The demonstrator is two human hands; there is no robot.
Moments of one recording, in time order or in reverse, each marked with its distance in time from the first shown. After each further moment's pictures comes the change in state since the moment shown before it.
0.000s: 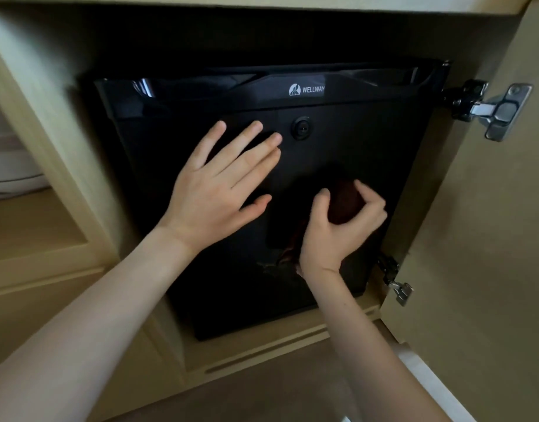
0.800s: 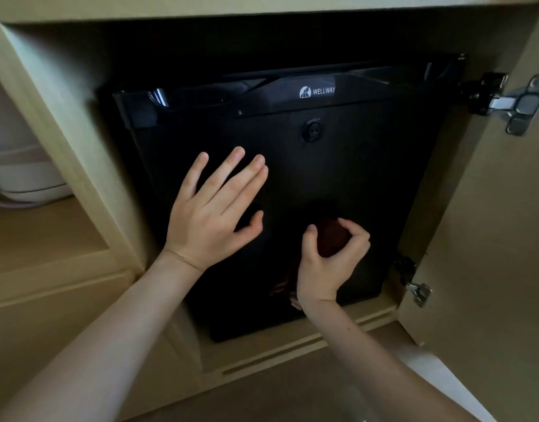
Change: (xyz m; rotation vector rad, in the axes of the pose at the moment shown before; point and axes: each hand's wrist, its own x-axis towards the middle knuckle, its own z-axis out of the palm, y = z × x) left_hand -0.040 0.002 0.002 0.017 0.063 -0.095; right_hand -0.048 0.011 -0.022 -0.052 -0.183 0.156
